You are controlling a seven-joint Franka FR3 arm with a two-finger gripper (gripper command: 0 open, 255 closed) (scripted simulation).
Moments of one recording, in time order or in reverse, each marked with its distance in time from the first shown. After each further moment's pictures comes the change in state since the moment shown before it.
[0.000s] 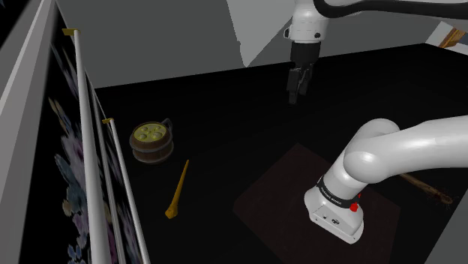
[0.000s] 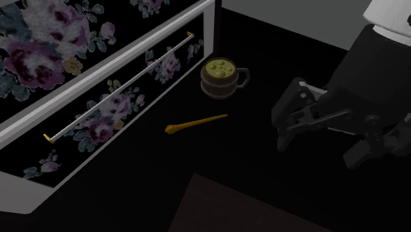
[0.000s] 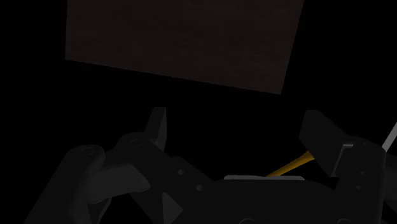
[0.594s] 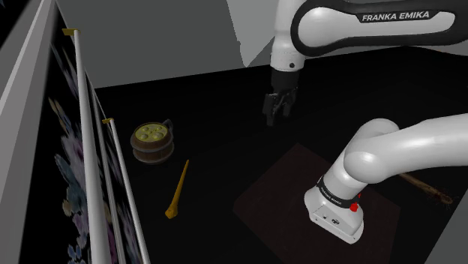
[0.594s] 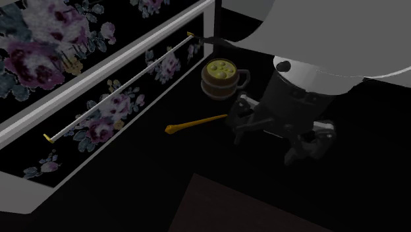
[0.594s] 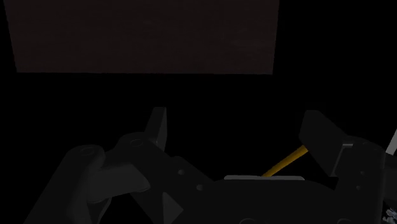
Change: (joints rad) arm 0.007 0.023 0.141 -0.148 0.141 0.215 0.220
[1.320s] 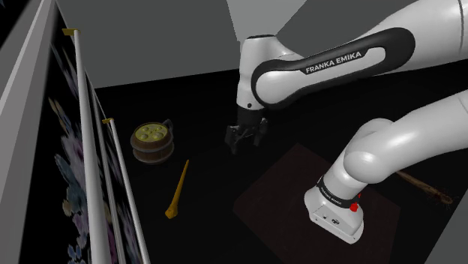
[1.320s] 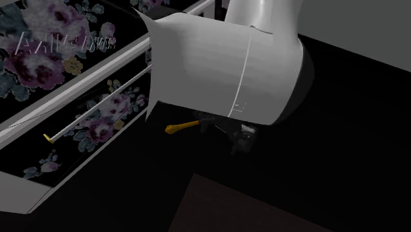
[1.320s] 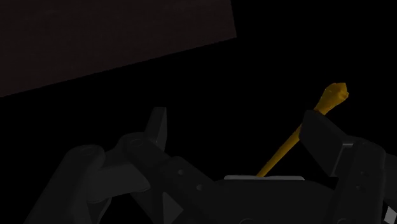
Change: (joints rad) arm 0.002 0.259 0.259 -0.075 0.182 0.430 0.340
